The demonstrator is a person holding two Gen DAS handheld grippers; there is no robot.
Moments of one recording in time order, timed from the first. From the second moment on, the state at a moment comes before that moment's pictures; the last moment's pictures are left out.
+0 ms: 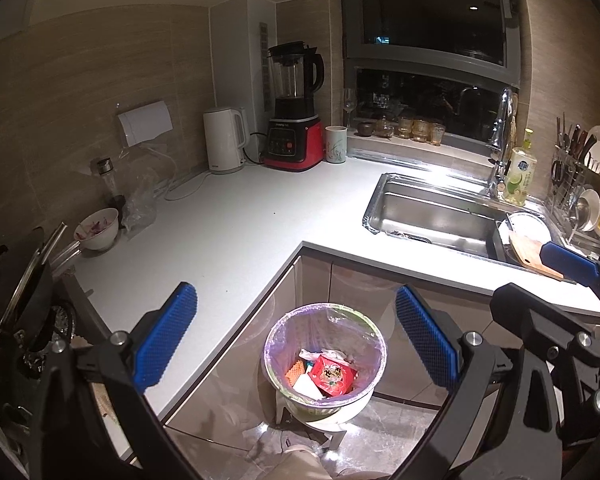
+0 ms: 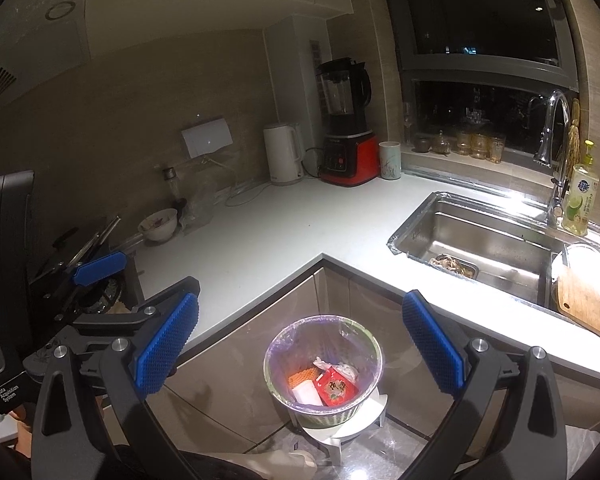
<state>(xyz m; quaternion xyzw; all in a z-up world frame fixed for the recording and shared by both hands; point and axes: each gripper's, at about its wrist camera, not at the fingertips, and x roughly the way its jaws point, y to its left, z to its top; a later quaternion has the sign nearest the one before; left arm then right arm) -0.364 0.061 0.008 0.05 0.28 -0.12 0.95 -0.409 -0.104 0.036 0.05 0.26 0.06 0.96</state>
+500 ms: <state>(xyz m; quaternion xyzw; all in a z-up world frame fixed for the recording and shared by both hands) -0.373 0.061 0.005 0.05 0.28 -0.11 0.95 -0.412 -0.098 0.034 0.05 0.26 0.06 0.96</state>
